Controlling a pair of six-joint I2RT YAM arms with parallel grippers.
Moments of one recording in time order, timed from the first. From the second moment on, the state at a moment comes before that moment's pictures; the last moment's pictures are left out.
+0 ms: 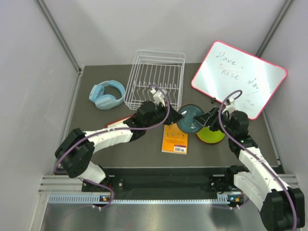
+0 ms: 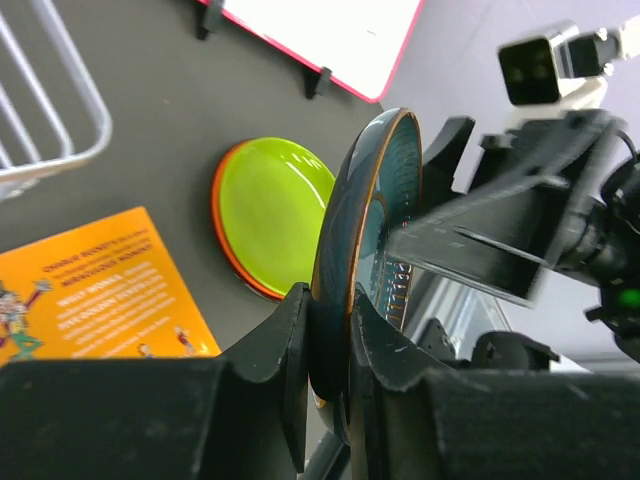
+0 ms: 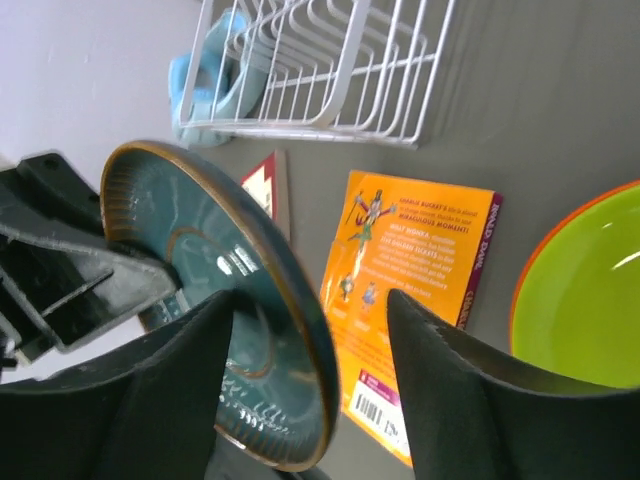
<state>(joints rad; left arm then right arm) -0.81 1.50 0.86 0.45 0.21 -0.80 0.15 0.82 0.40 0.11 -0.49 0.78</state>
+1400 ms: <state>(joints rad) -0.82 1.12 0.72 0.23 -0.54 -0.33 -0.03 0.76 0.39 -0.29 -0.06 0.65</state>
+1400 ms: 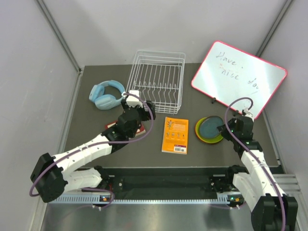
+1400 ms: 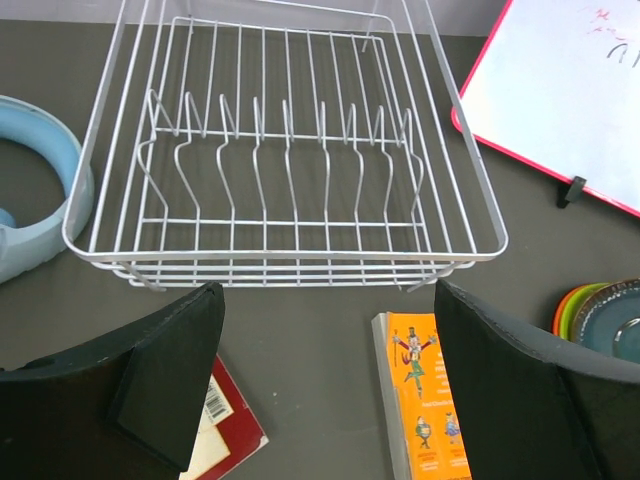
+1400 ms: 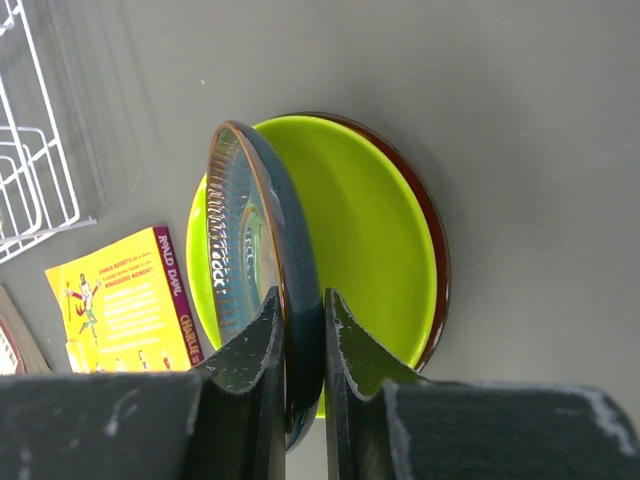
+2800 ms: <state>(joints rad) -0.82 1.13 0.72 0.15 -0.67 -0.23 -0.03 0.51 0.50 -0.36 -0.01 0.46</state>
